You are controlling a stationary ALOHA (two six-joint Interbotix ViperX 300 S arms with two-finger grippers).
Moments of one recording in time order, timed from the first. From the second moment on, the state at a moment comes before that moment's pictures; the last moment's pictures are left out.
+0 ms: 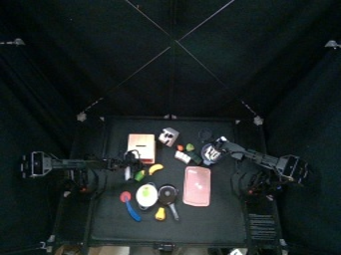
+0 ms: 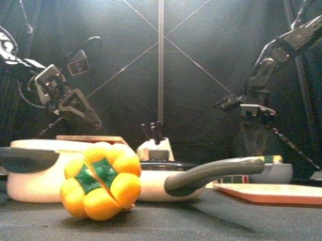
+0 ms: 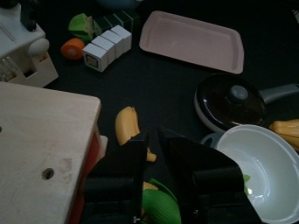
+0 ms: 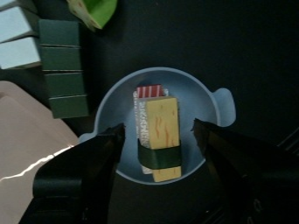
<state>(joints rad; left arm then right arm) 0.30 -0.42 1.15 0.64 -0.31 -0.62 -0.62 -0.28 0.79 -0.20 0.73 0.29</state>
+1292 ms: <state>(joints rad) 0.30 -0.41 1.15 0.64 -0.31 -0.62 -0.62 -0.20 0.81 -0.22 0.69 0.29</state>
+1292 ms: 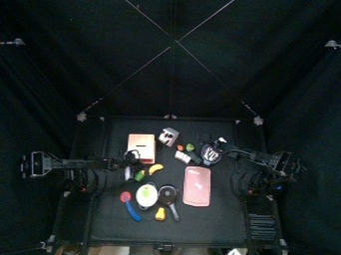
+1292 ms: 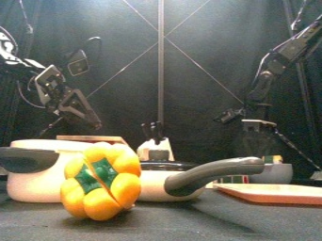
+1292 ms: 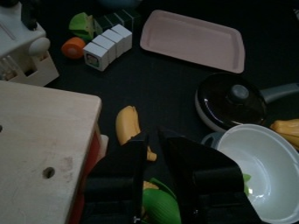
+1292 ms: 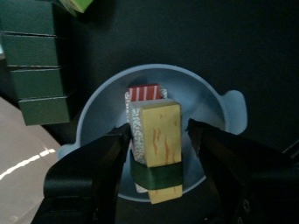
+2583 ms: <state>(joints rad) 0.31 -0.41 1.15 0.64 -0.31 -0.62 -0.60 -0.39 0.94 -0.16 0.73 0.29</state>
